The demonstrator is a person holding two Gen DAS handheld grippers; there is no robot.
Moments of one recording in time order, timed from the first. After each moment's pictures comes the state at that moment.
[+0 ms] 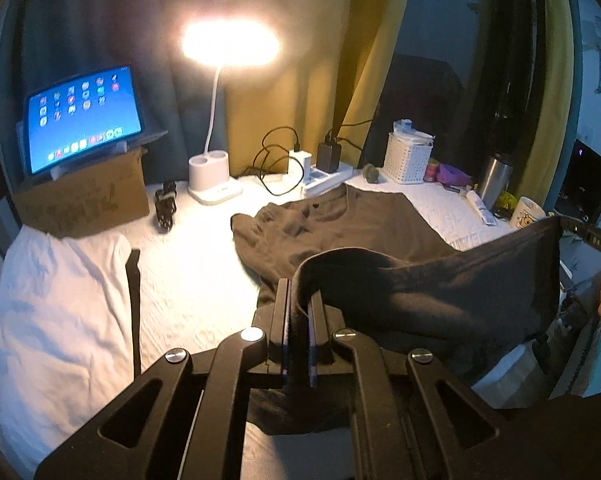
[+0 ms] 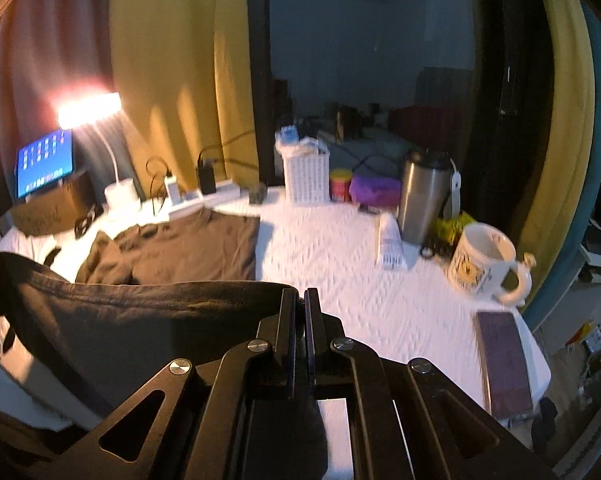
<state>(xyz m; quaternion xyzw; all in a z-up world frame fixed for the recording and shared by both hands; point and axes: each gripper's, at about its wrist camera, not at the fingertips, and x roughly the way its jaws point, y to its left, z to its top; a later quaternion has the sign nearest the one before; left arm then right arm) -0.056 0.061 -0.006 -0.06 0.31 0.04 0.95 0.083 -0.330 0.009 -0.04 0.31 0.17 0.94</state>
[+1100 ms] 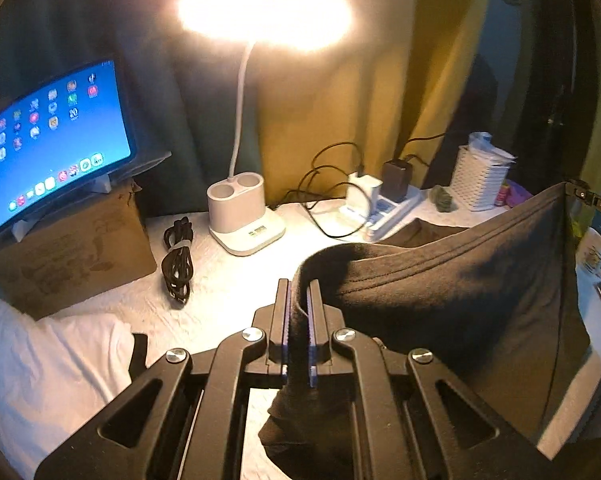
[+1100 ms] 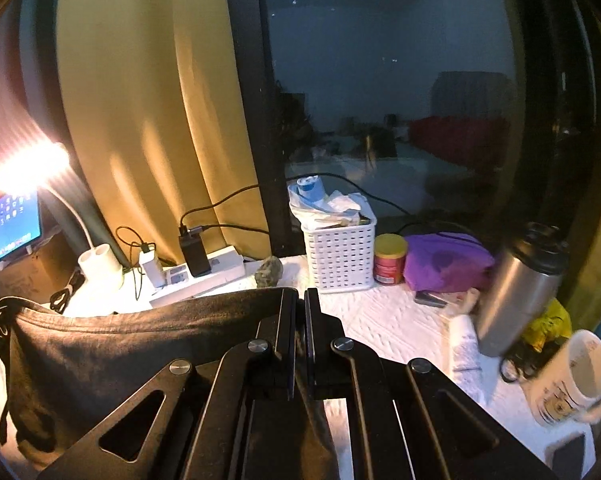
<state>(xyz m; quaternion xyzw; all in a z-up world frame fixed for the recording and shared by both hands) 0.101 0.140 -0.022 -0.05 0.34 0.09 0.94 0.292 -0.246 0.000 -0.01 0.29 0.20 0.94</state>
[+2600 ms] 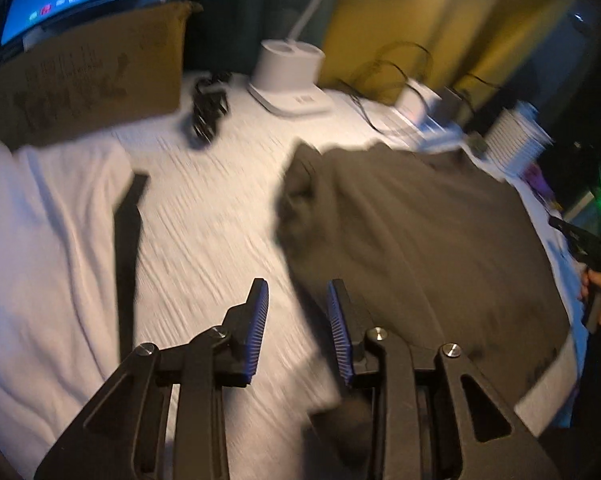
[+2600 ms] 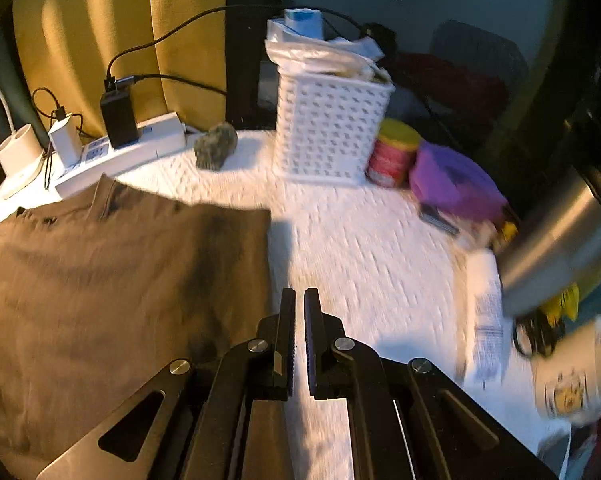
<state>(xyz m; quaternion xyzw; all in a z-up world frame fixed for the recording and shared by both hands) 0.052 0.173 -0.105 -0.18 0.45 0.09 0.87 0.335 -0.212 -0.109 -0.13 0.44 0.12 0.88</state>
